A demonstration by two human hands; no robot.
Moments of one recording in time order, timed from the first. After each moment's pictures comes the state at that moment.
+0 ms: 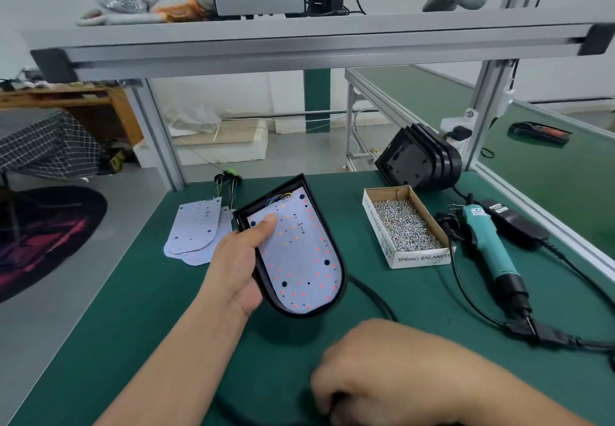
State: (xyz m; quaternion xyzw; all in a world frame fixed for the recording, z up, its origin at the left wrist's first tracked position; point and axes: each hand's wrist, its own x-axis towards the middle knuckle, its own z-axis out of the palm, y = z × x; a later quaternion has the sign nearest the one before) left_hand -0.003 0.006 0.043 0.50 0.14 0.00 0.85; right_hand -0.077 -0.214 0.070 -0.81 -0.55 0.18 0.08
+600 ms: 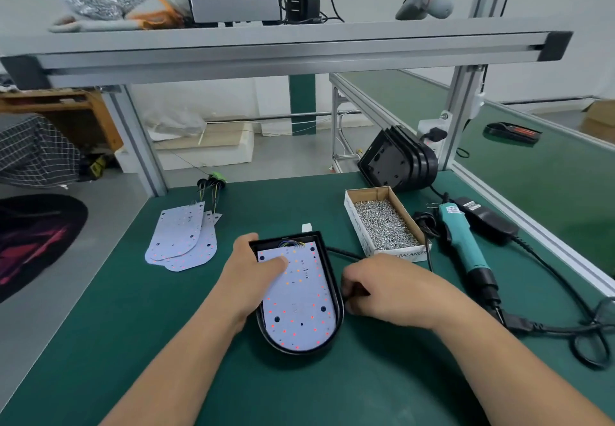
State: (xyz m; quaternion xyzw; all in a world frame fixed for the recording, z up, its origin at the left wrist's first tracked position) left_hand -0.018 -0.015 0.034 0.78 0.12 -0.01 0.61; right_hand -0.007 -0.263 0.052 -0.94 -0.26 0.12 0.16
